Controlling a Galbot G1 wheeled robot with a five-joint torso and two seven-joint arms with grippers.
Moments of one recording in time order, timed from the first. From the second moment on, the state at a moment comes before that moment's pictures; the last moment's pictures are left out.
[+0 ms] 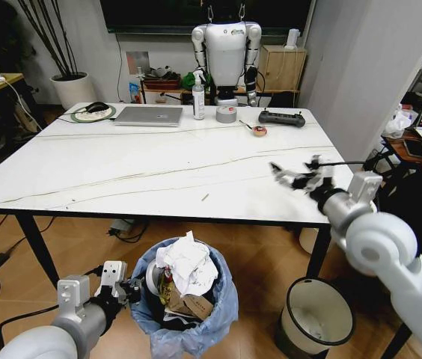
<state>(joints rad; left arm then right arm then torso) 1.72 -0.96 -0.60 -2.50 -1.01 0.74 -0.46 -0.88 0.79 0.29 2.03 1.13 -0.53 0.59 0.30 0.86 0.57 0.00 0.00</state>
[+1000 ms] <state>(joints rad) 1.71 -0.95 -0.61 -2.50 -1.02 0.74 -0.45 -0.92 0.76 0.35 1.92 1.13 -0.62 0.60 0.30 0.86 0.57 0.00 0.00</state>
